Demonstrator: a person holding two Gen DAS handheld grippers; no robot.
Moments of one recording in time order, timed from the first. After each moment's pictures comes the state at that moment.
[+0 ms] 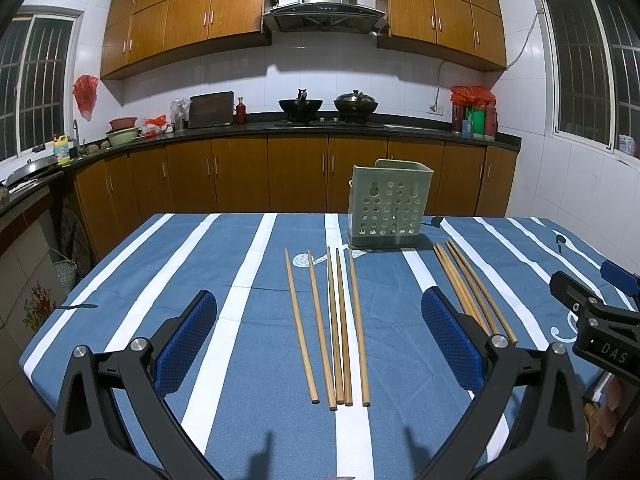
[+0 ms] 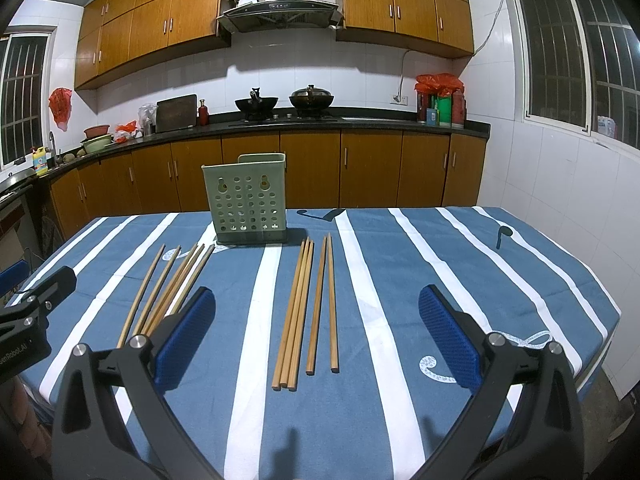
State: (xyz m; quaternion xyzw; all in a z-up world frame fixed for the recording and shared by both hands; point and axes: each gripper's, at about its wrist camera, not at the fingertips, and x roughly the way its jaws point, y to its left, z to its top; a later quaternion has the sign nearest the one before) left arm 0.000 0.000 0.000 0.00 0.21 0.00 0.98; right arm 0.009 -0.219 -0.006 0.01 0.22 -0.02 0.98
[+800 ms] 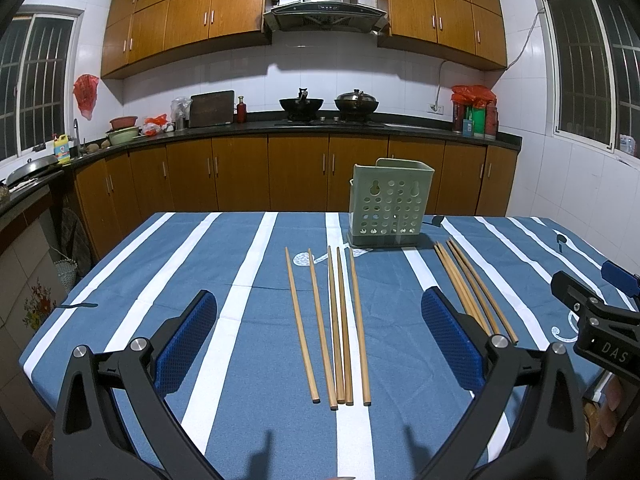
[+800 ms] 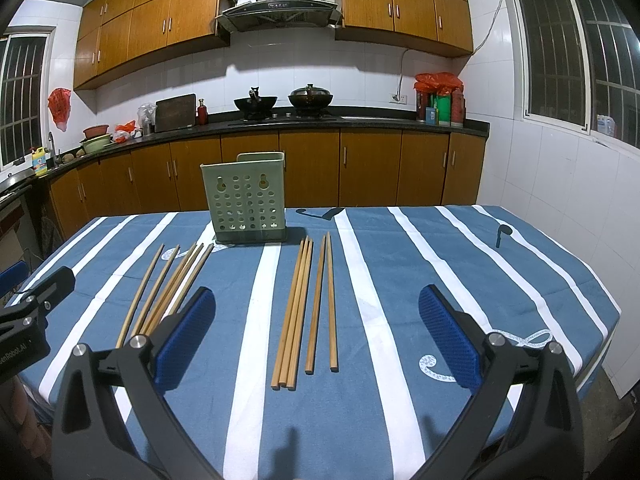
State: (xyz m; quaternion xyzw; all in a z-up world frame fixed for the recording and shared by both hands) left arm 0.001 0.000 0.001 0.00 0.21 0.00 0.98; right arm 0.008 -0.220 -0.009 0.01 0.22 -0.02 0.98
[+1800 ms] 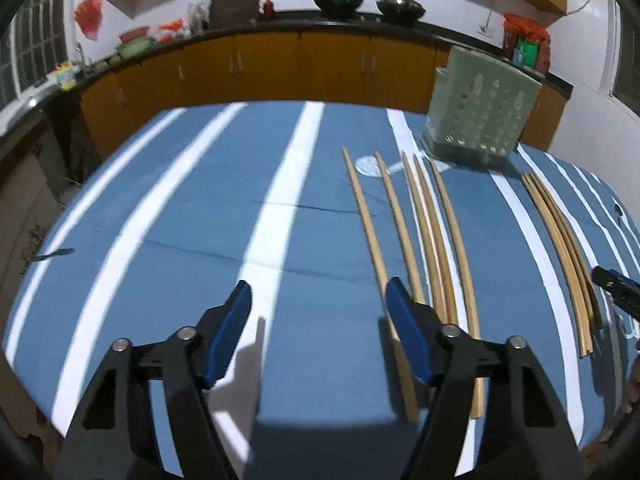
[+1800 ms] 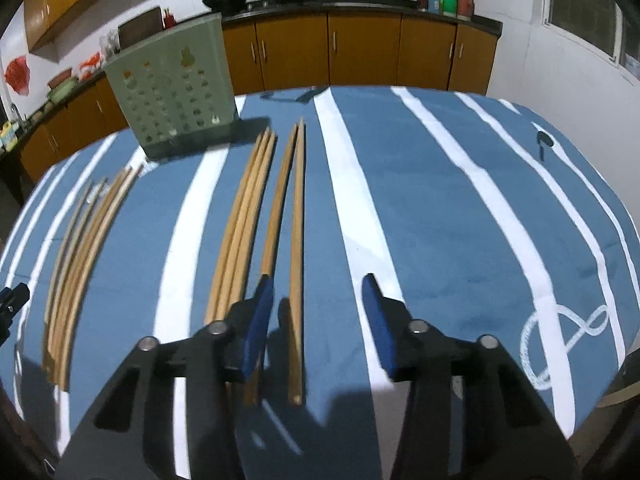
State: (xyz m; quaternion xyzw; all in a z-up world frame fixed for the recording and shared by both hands) left arm 0.093 0.055 -0.064 -0.03 0.40 0.04 0.92; right arm 0.140 -0.254 -0.089 0.04 0.43 -0.03 0.90
